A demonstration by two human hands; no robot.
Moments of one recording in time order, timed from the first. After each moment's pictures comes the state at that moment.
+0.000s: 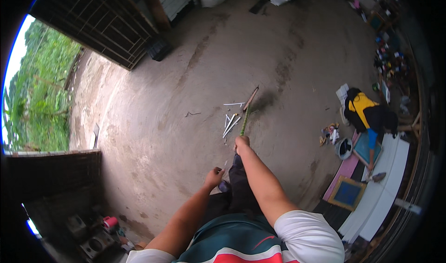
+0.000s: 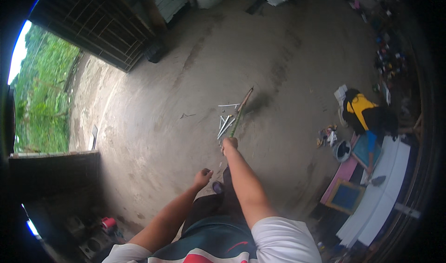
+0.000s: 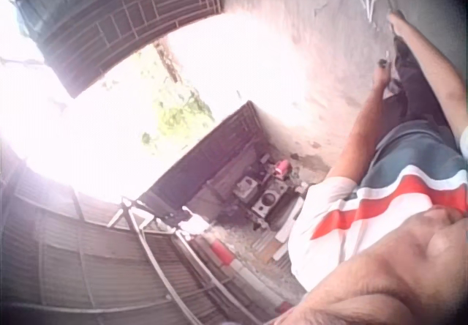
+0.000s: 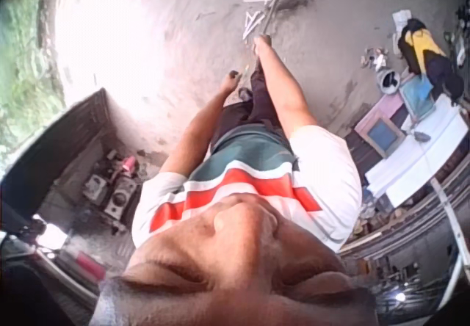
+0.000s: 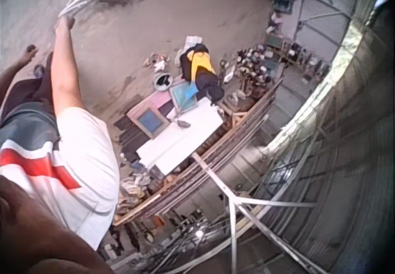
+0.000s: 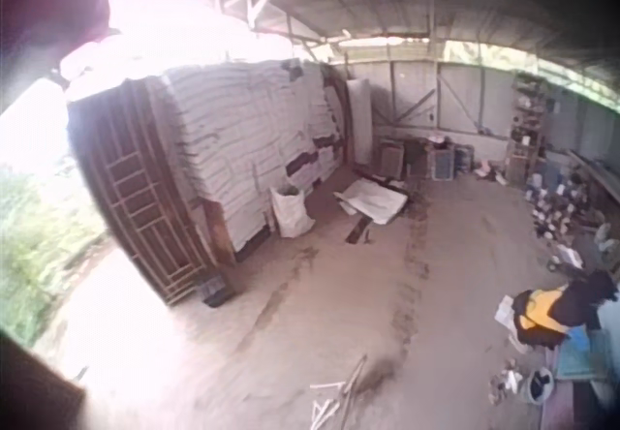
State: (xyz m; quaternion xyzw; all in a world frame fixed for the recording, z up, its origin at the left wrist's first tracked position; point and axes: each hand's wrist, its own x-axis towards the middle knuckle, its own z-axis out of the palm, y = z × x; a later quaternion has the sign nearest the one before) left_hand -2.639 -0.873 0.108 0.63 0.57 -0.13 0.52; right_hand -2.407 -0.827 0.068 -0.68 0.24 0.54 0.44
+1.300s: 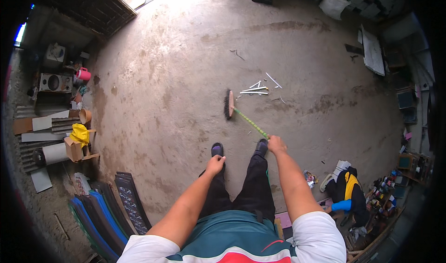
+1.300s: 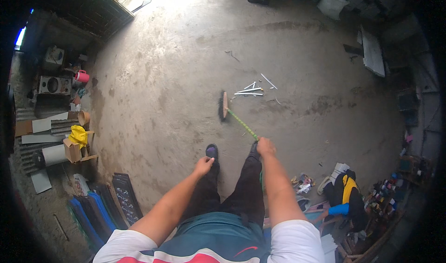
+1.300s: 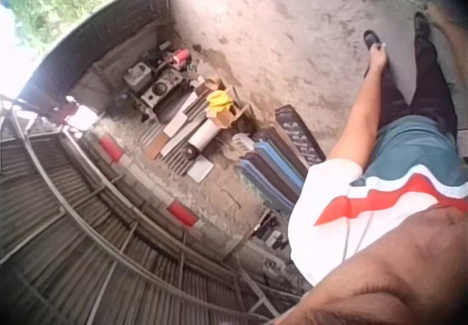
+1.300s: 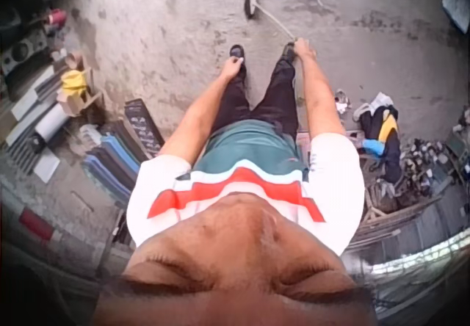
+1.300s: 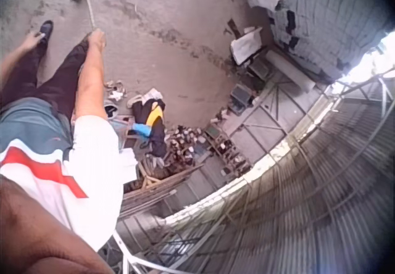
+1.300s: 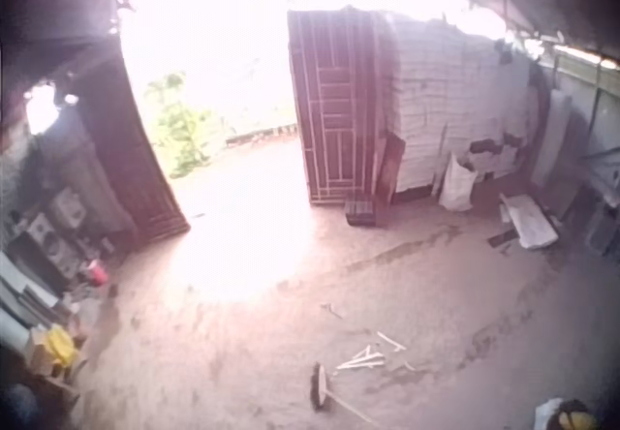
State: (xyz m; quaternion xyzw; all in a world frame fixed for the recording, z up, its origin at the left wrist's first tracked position) left_hand -2.570 -1.214 0.055 0.31 0.79 0.09 0.52; right_hand -2.291 -1.027 0.082 -0.67 -0.60 0.34 -0.27
